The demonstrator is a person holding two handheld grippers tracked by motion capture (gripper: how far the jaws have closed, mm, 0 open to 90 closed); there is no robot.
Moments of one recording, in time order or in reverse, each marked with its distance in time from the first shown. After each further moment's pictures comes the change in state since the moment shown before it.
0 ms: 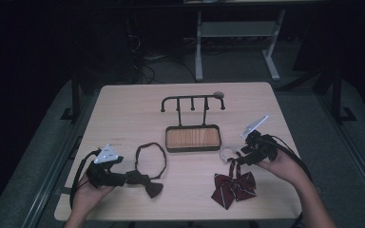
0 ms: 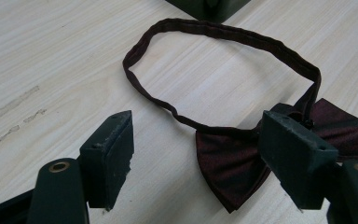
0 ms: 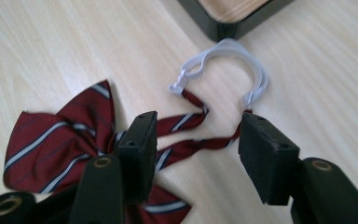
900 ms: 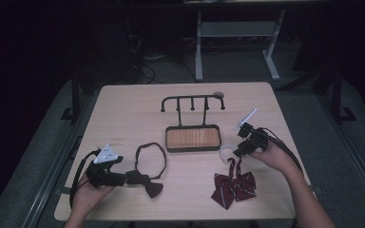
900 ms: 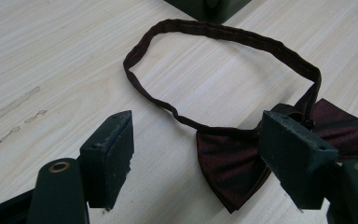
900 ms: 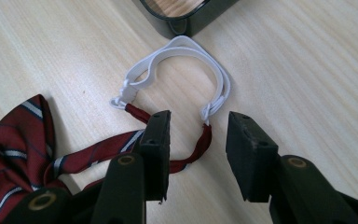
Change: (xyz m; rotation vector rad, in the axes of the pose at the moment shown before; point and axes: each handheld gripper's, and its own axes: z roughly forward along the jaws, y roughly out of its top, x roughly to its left) left arm 0.000 0.000 0.000 0.003 -0.002 0.003; right arm -0.030 0.020 0.031 0.111 -0.025 0.054
